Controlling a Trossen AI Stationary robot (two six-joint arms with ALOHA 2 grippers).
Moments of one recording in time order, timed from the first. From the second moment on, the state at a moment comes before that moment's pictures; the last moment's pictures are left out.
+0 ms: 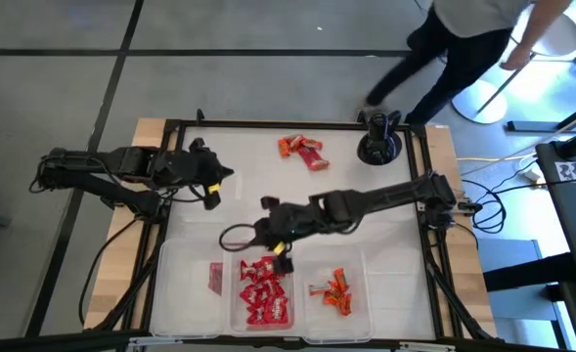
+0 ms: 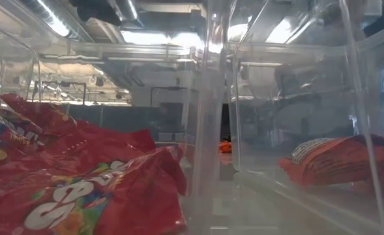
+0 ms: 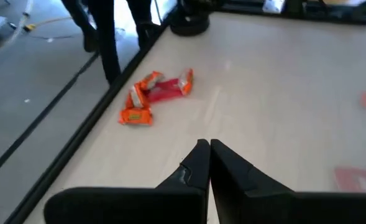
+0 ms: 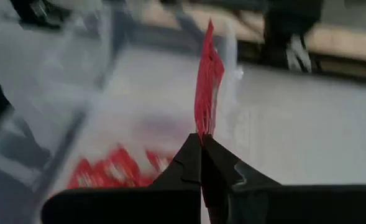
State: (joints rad) left arm -0.07 0.93 1.03 -0.74 -0.45 -0.17; right arm 0.25 2.01 2.01 -0.62 0.01 0.00
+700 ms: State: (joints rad) left arm -0.07 0.80 1.03 -1.07 -0.42 -0.42; right arm 0.32 2.25 2.01 -0.06 -0.07 0.15
